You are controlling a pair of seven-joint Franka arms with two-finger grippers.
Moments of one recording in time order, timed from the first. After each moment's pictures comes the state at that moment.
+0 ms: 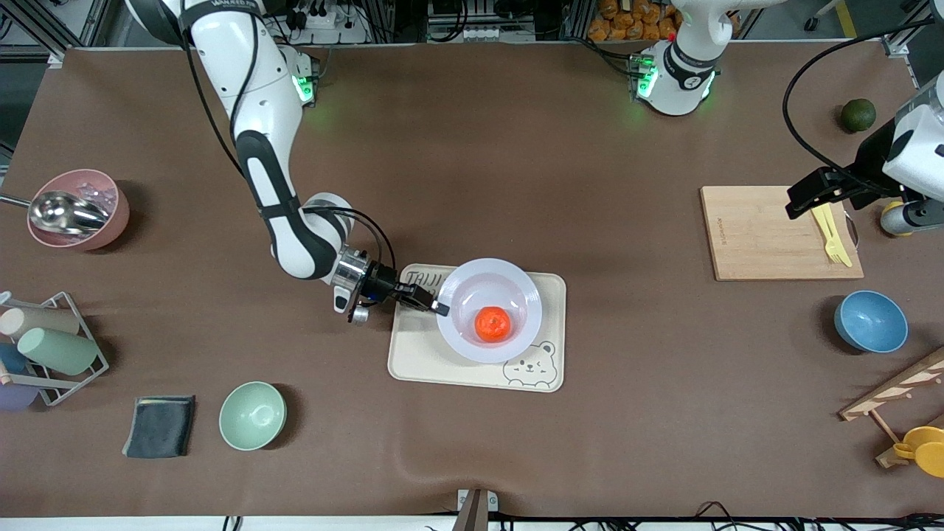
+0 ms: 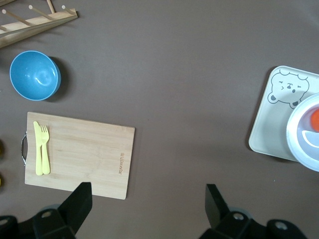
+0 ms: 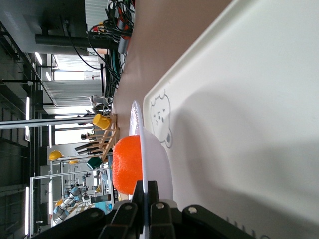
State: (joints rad) left arm 0.07 0.03 -0.16 -1.55 0.01 1.59 -0.24; right arm 0.57 0.72 -0.10 -1.84 2.16 2.25 -1.02
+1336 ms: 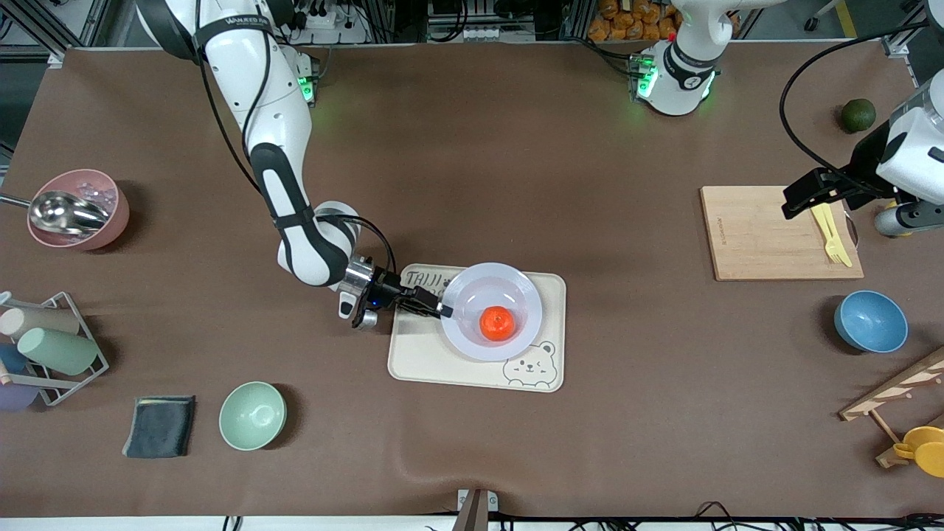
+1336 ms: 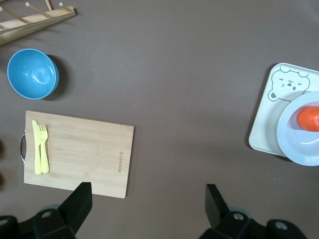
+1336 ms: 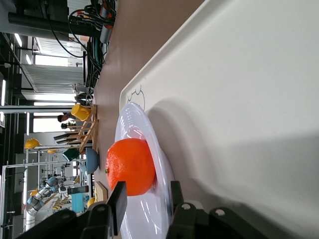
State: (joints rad) left arm 0.07 0.03 -0.16 -1.55 0.00 1.59 -0.24; right arm 0.57 0.77 -0.11 -1.78 2.06 2.29 -1.03
